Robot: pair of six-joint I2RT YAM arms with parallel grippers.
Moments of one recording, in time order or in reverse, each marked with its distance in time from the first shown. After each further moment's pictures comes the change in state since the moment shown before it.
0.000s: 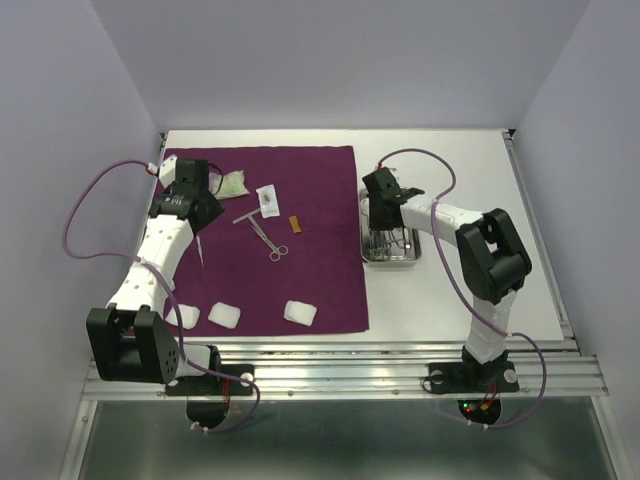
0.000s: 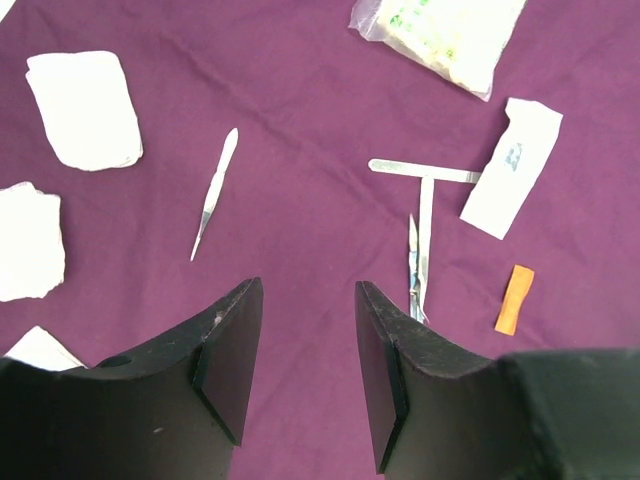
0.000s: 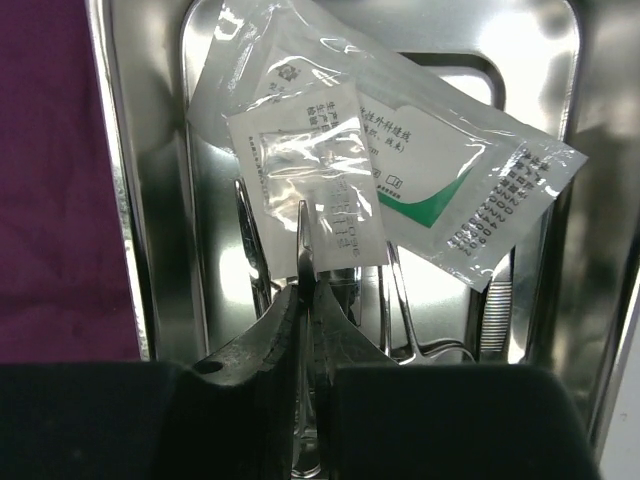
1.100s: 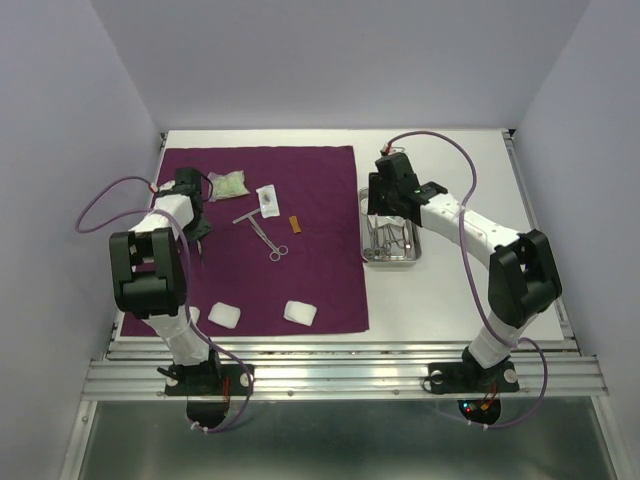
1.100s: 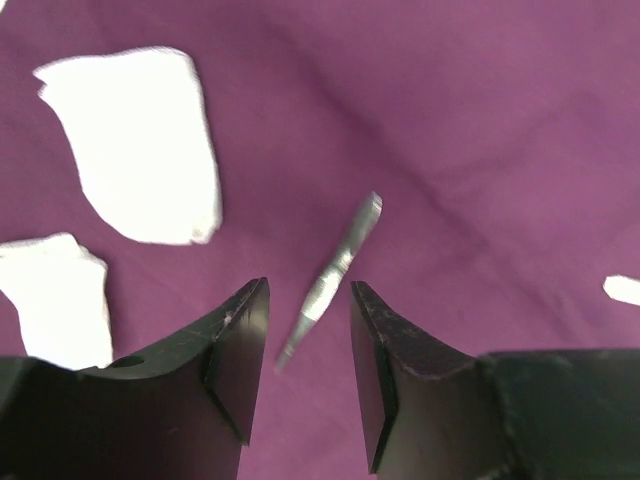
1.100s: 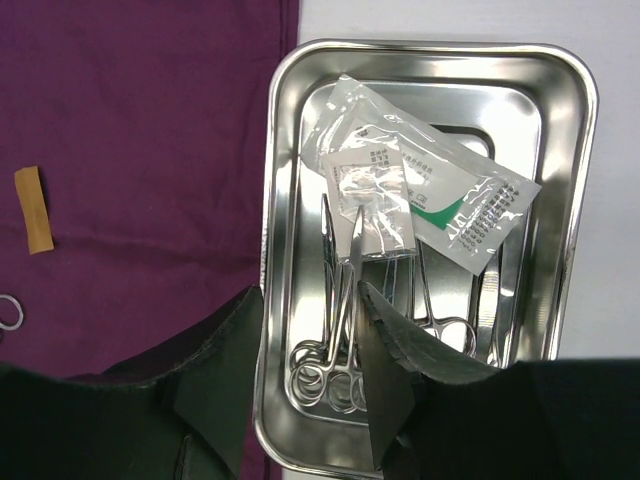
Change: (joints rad) left arm 0.146 0.409 -0.004 0.088 -0.047 0.103; right arm 0.000 -0.216 -0.019 0.025 -0.072 -0.018
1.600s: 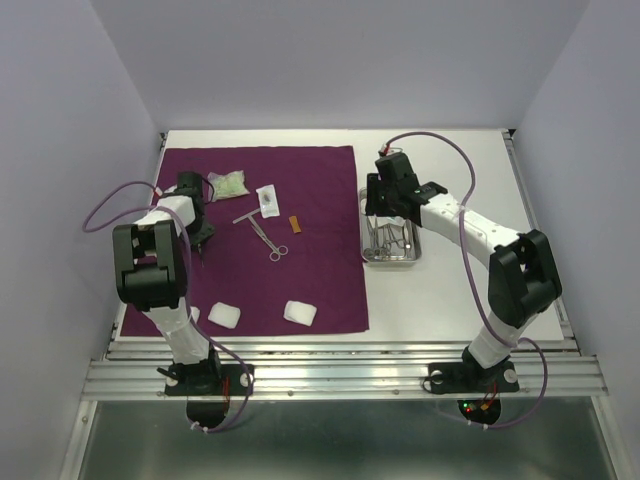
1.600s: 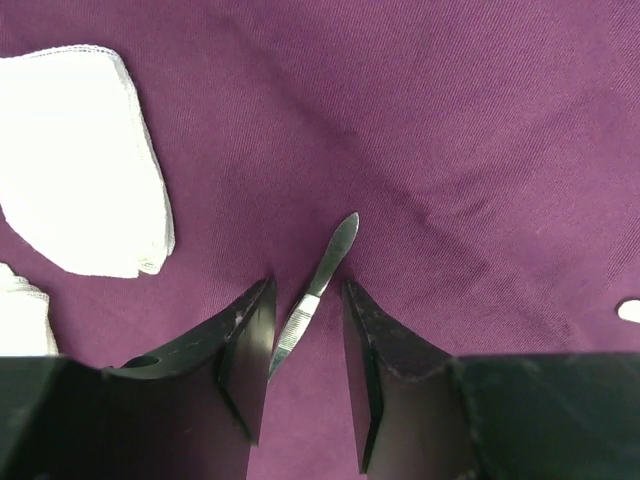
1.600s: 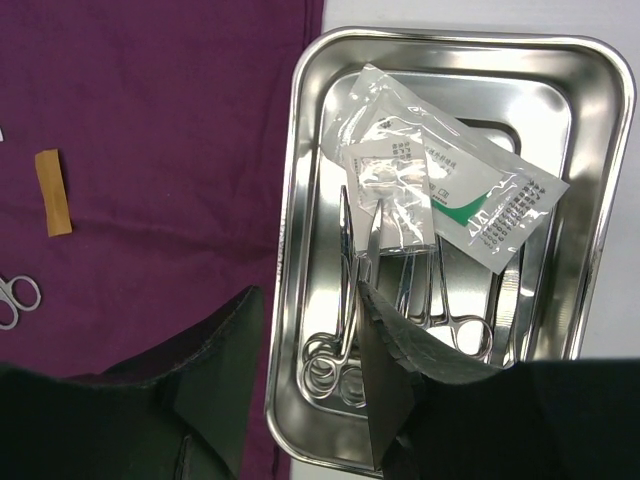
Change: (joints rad) left arm 0.037 0.076 -0.013 0.062 0.073 0.013; right arm 0.000 0.000 0.000 0.000 -0.050 -0.002
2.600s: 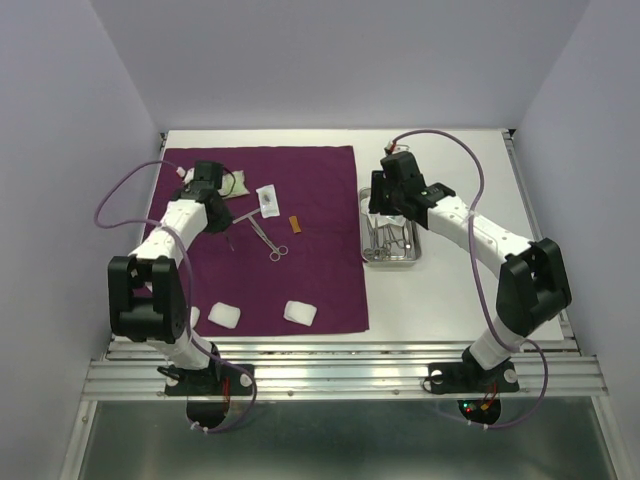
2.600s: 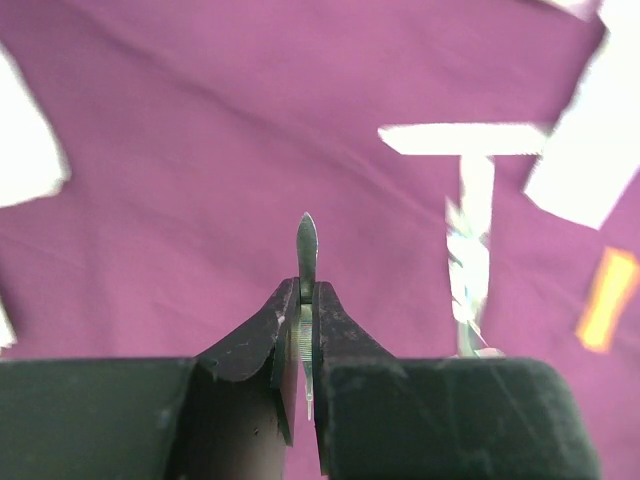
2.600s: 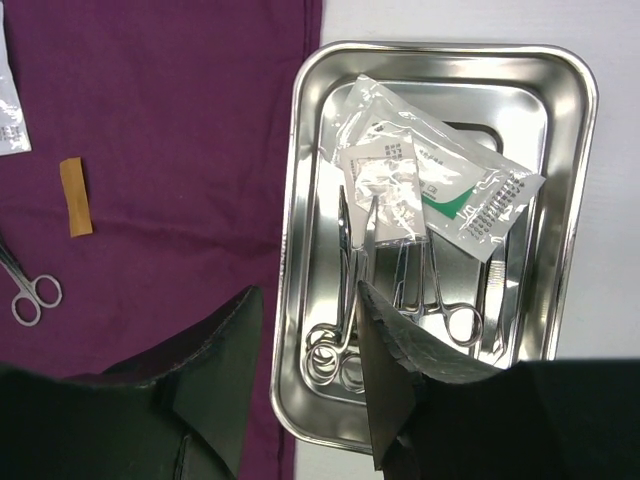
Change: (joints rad) left arm -0.130 -0.217 -0.006 -0.040 0.090 0.013; right arm 0.000 -0.067 -0.019 -0.008 0.012 0.013
